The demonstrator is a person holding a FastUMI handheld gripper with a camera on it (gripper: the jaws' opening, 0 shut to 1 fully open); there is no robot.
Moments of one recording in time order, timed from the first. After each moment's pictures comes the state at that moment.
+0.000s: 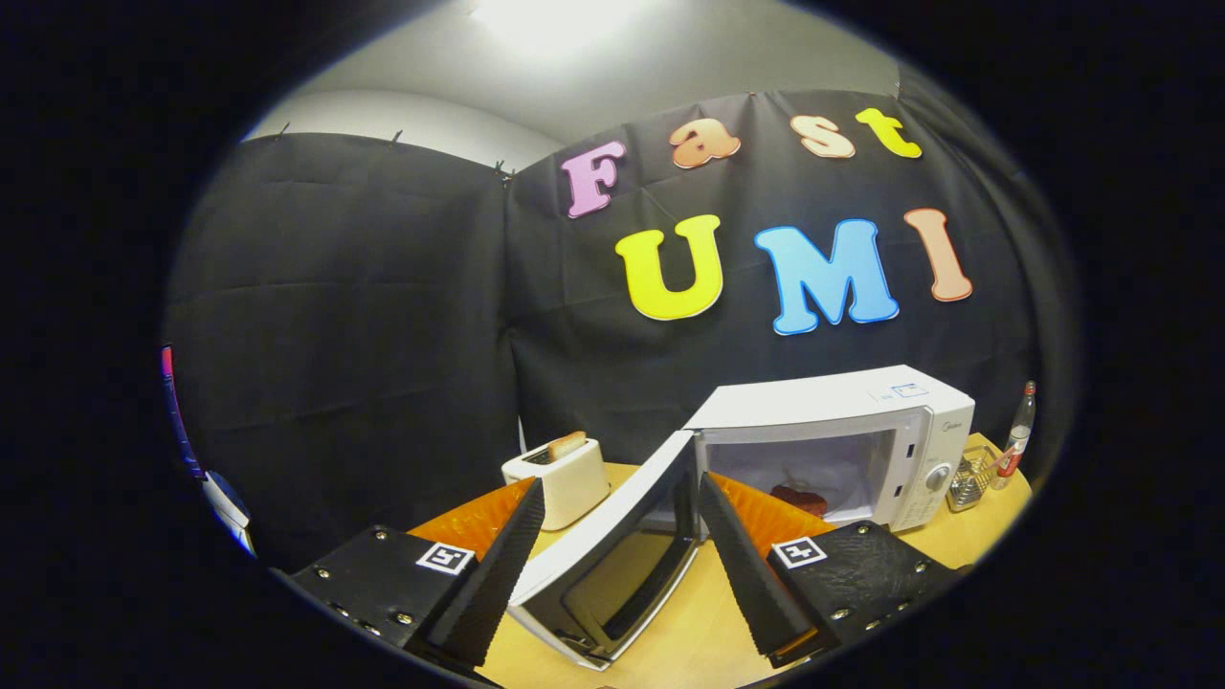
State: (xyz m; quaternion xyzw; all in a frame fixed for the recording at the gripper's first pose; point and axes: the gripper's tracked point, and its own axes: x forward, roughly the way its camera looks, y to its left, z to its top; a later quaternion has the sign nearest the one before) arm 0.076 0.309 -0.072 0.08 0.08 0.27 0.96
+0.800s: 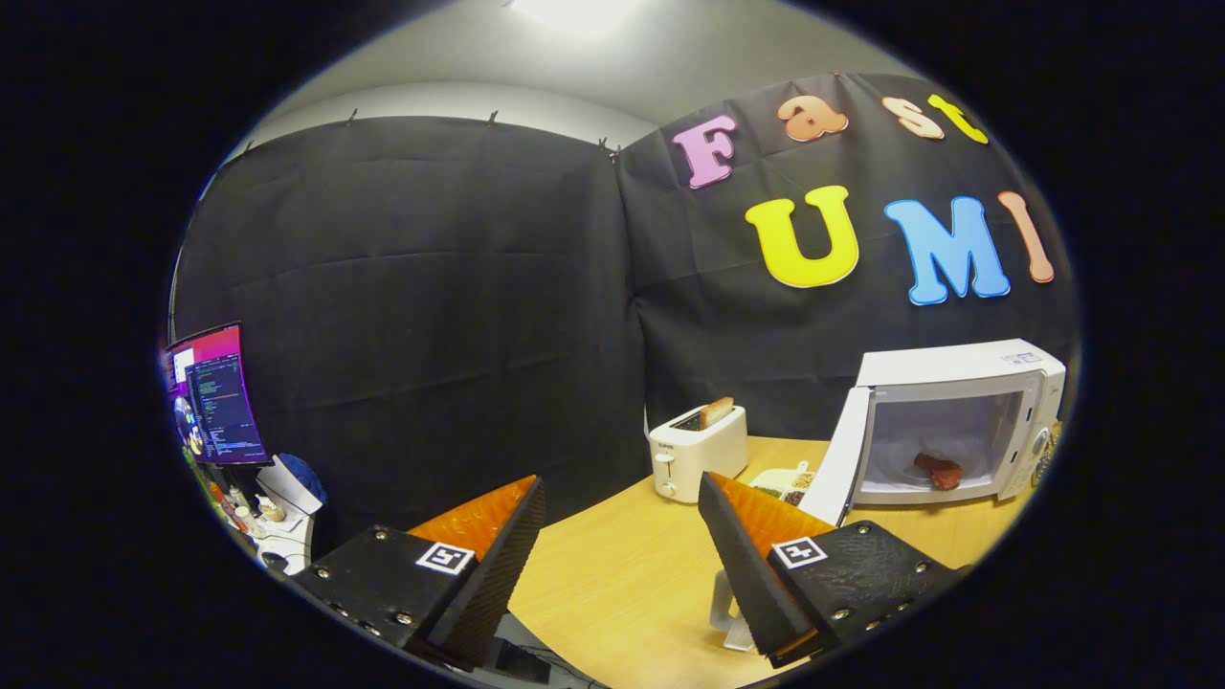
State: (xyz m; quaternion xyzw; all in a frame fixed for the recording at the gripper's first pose) arm -0.019 0.434 -0.095 0.07 0.11 0.41 0.90
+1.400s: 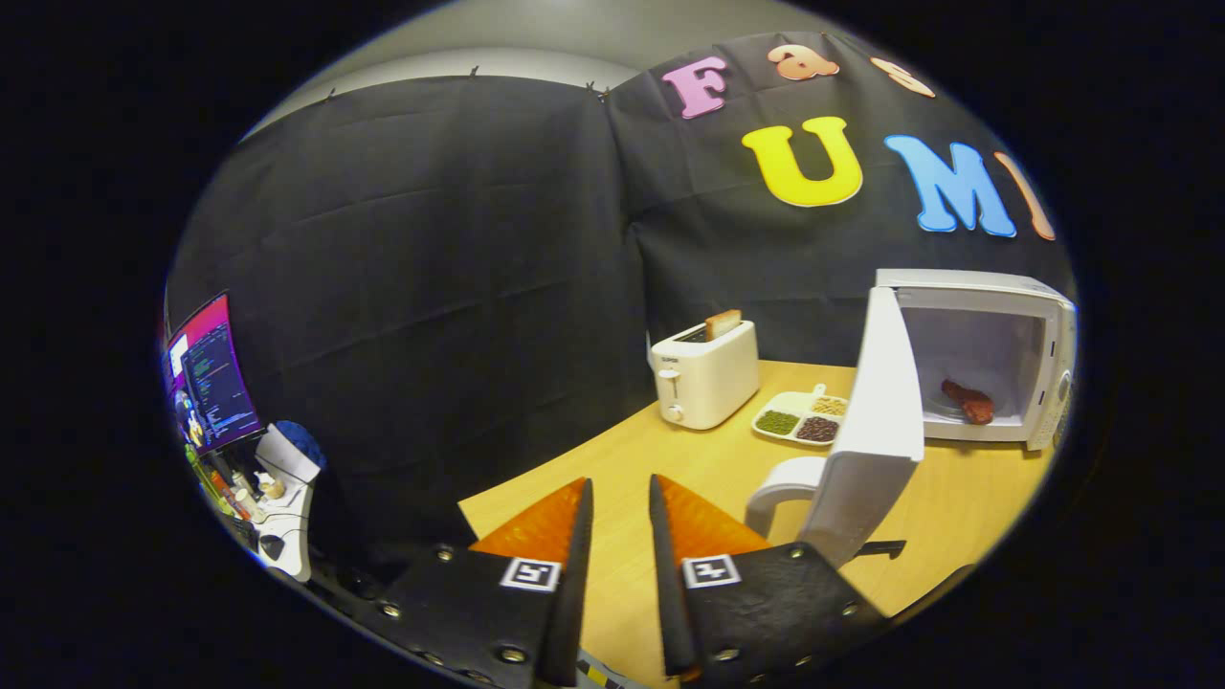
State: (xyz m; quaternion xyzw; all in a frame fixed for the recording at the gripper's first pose) arm -0.008 0.428 -0.178 0.05 0.21 0.39 0.89
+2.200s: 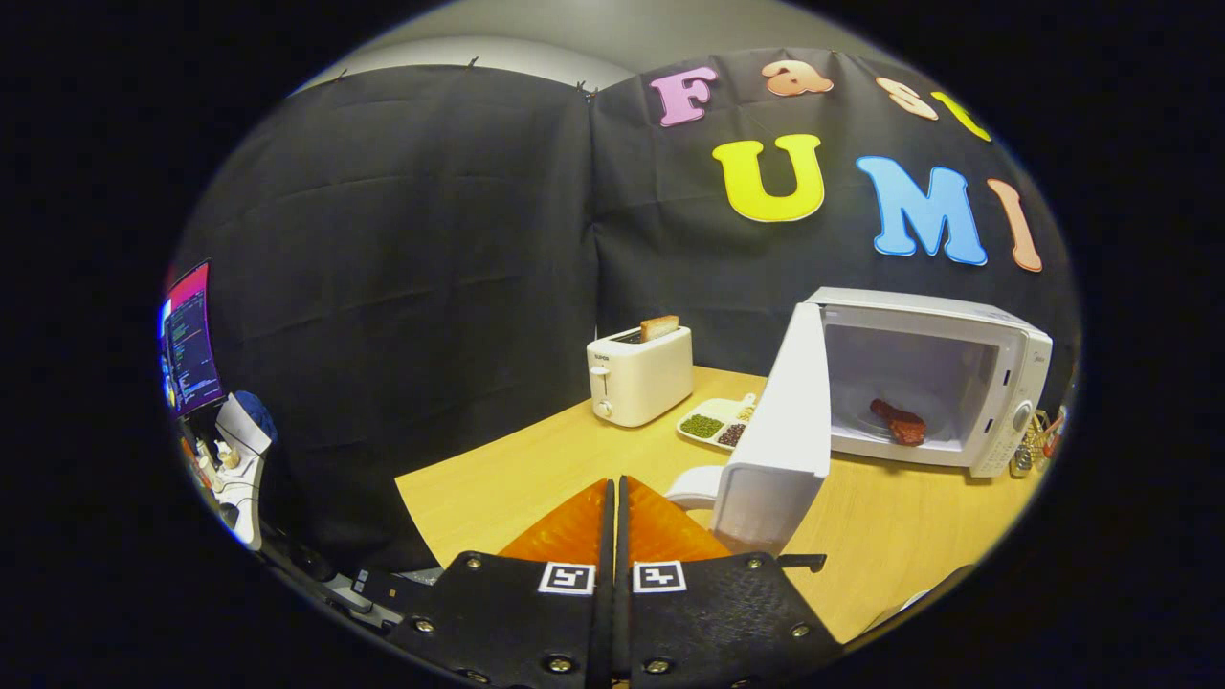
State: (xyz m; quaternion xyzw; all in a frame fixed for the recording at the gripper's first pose) arm 0.007 0.361 -0.180 -0.01 0.19 0.35 0.91
